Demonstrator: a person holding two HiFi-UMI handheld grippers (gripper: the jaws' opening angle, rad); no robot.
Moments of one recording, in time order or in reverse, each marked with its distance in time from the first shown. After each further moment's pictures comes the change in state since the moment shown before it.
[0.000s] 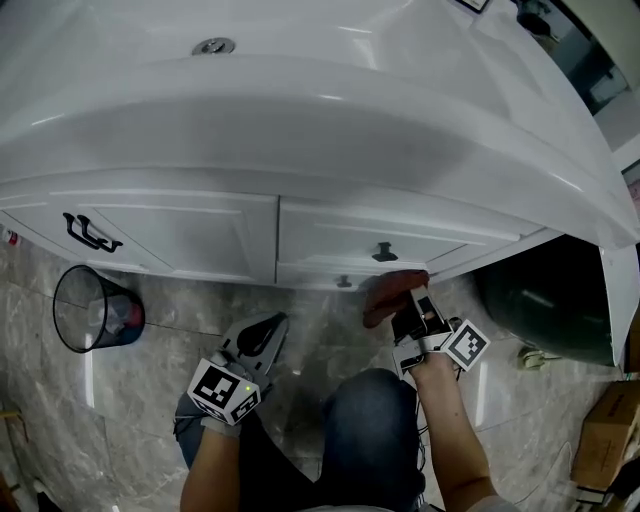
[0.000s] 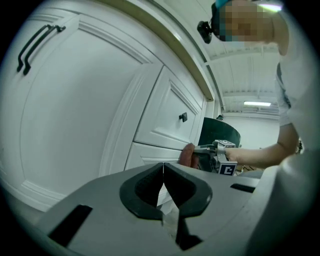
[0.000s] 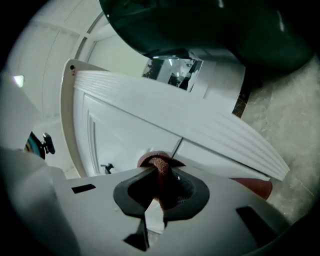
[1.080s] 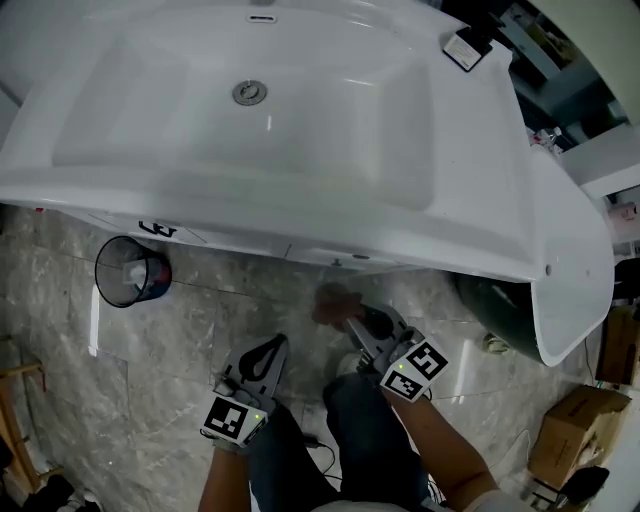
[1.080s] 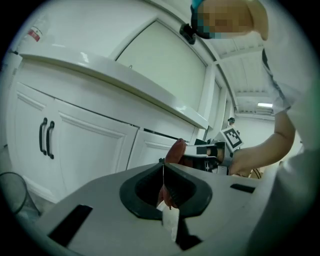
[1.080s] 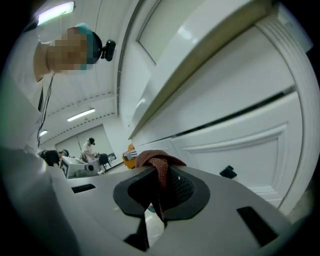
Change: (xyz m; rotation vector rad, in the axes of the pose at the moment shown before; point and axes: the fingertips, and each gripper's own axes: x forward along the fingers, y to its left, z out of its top) left arm -0.097 -0.100 0.158 -0.057 0.061 0.157; right arm -0.013 0.255 -0.077 -0.669 0.485 0.245
